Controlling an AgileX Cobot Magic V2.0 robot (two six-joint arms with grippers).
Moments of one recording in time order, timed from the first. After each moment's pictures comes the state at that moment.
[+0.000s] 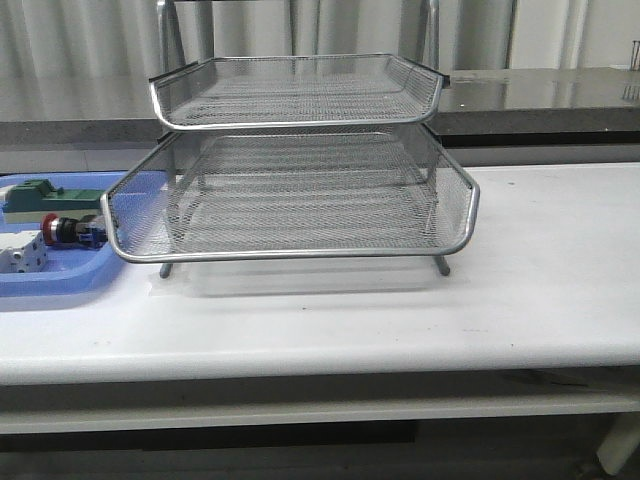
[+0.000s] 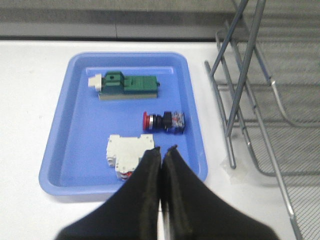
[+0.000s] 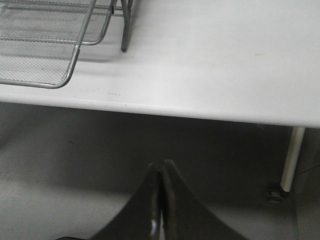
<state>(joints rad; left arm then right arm) -0.03 1.02 -0.94 0.01 0.56 -0.07 0.09 0.56 -0.75 0.07 0.96 -0.03</state>
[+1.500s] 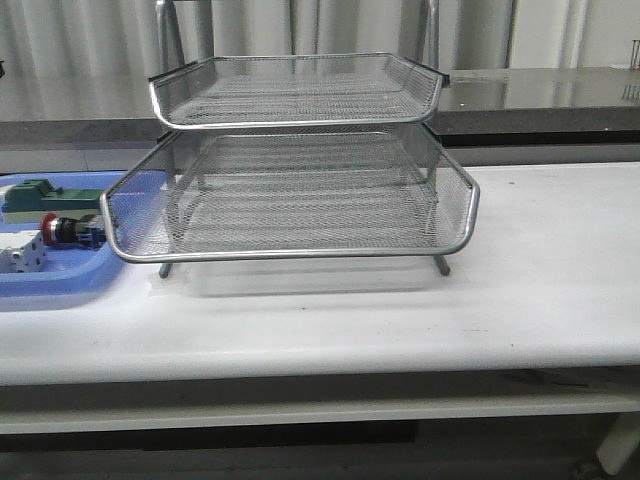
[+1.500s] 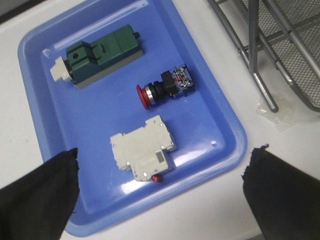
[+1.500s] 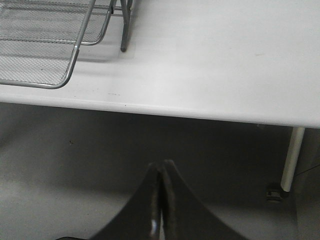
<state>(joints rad) -0.03 1.48 -1.25 -0.04 0.71 0.40 0.09 0.56 -0.75 0.07 0.96 -0.03</state>
